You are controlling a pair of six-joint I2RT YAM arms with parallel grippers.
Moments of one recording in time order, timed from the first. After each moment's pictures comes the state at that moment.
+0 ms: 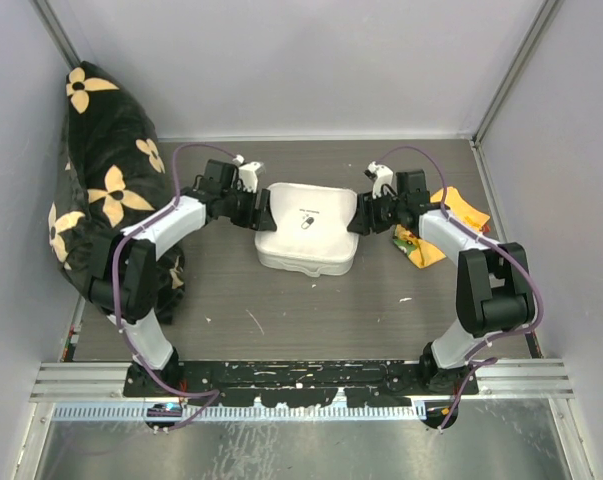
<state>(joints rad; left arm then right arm) -0.35 1.76 1.25 -0.34 0.47 -0.11 0.16 1.60 0.98 -0.16 -0.58 -0.03</state>
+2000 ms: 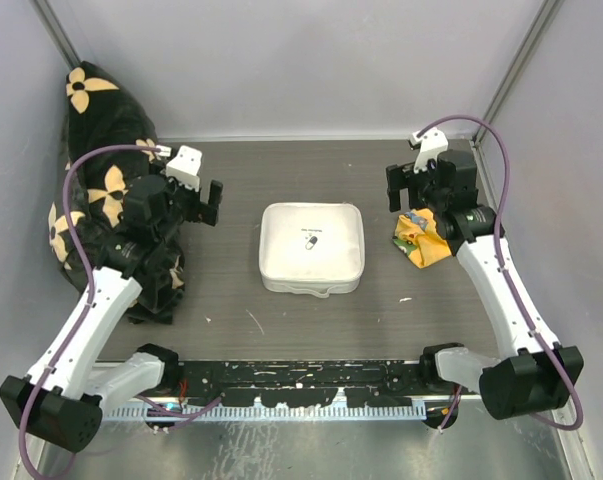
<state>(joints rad) -0.33 1.01 1.03 -0.28 -0.06 0.15 0.15 1.18 1.16 -0.44 -0.03 -0.14</state>
